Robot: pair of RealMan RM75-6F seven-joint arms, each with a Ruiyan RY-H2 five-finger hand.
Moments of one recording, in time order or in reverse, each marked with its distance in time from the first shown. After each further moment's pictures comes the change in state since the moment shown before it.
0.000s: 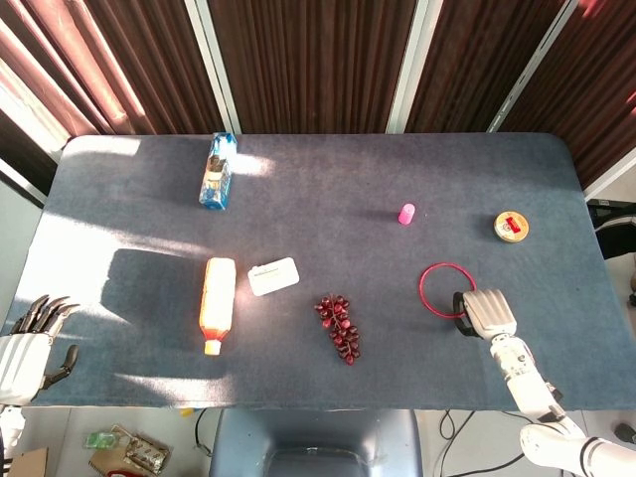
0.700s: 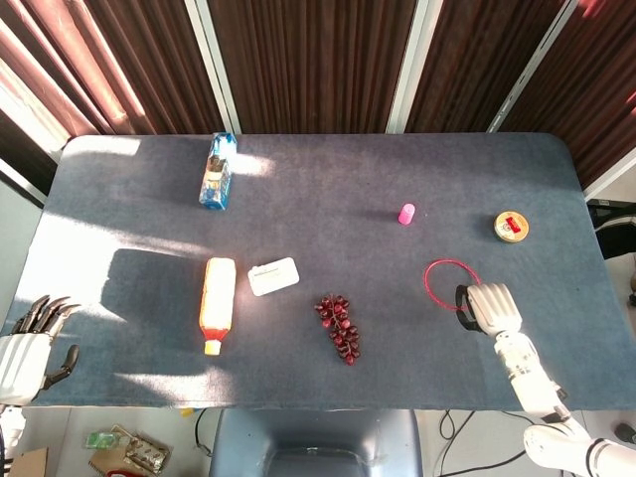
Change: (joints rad) left arm -0.001 -0.002 0.000 -0.001 -0.001 -0.001 0.006; right arm -0.010 0.034 0.017 -0.044 -0.020 0.061 0.024
